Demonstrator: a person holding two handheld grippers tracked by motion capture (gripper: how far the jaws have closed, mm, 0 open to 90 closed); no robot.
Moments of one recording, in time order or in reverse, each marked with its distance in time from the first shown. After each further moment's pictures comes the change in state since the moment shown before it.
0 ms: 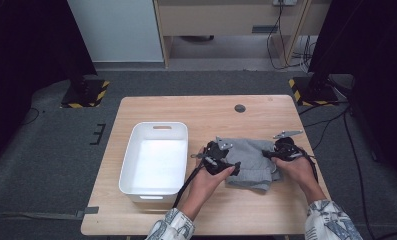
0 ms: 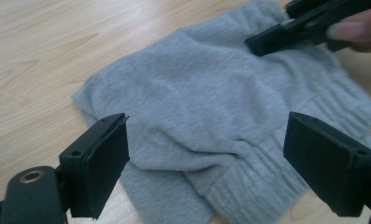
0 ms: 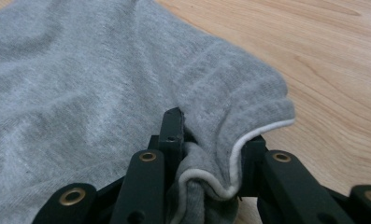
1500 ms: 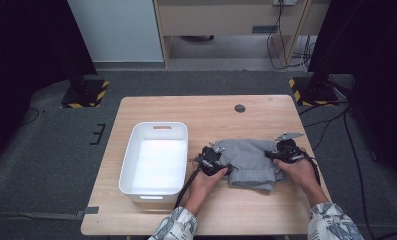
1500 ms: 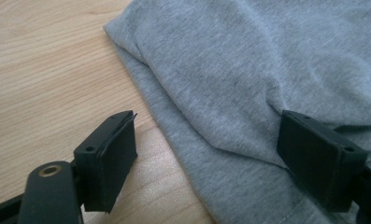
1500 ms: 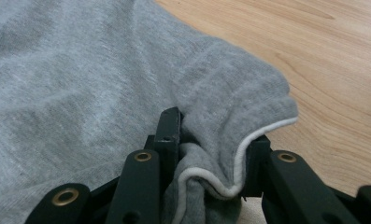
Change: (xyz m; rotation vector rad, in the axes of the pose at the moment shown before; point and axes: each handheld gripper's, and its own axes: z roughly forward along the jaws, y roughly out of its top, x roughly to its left) left arm 0.029 -0.039 0.050 0.052 0.071 -0.077; right arm 0.000 -0.006 -0.004 -0.011 -0.058 -0.044
